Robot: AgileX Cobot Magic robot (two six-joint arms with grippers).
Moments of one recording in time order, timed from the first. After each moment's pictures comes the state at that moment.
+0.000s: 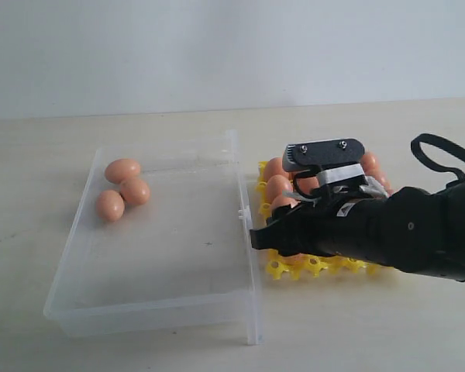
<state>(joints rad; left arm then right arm) -0.06 0.01 0.00 -0.19 0.37 0.21 0.65 1.70 -0.64 0.66 -0.25 -0.33</state>
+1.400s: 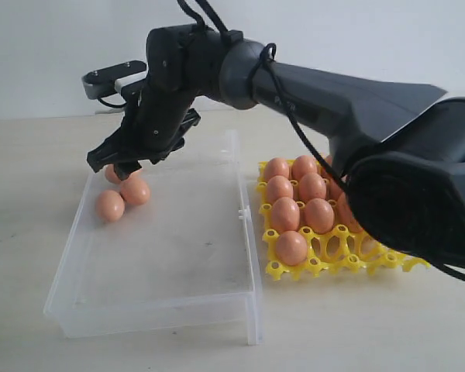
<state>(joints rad) -0.06 0.01 0.00 -0.19 0.37 0.21 0.72 2.48 -2.29 0.14 0.94 -0.09</state>
